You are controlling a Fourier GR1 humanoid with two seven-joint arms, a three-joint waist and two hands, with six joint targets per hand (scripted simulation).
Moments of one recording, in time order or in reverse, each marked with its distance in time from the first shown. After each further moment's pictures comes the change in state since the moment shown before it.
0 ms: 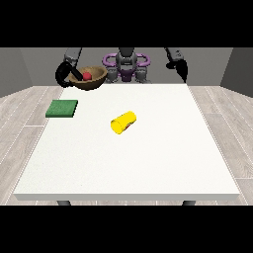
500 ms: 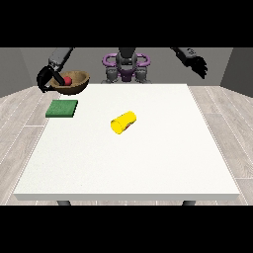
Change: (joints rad) left arm -0.058 0.133 0.115 -0.052 0.119 -0.130 -0.005; right arm 0.053 -0.212 -0.141 0.029 -0.070 0.128 -0.145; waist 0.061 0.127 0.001
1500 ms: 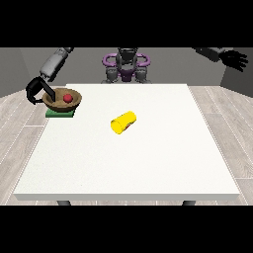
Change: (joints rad) left arm -0.057 0.358 0.287 0.175 0.223 -0.297 -0.120; right arm -0.054 -0.135 -0.160 0.128 -0.076 -0.019 -0.144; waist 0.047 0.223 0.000
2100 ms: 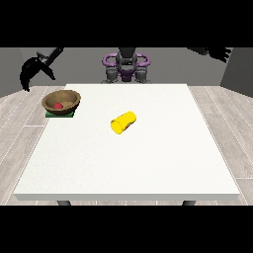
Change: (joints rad) left arm 0.008 -0.161 -0.162 -0.136 -0.051 0.108 0.185; right arm -0.073 -0.007 0.057 0.045 0.022 0.081 0.117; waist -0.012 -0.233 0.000
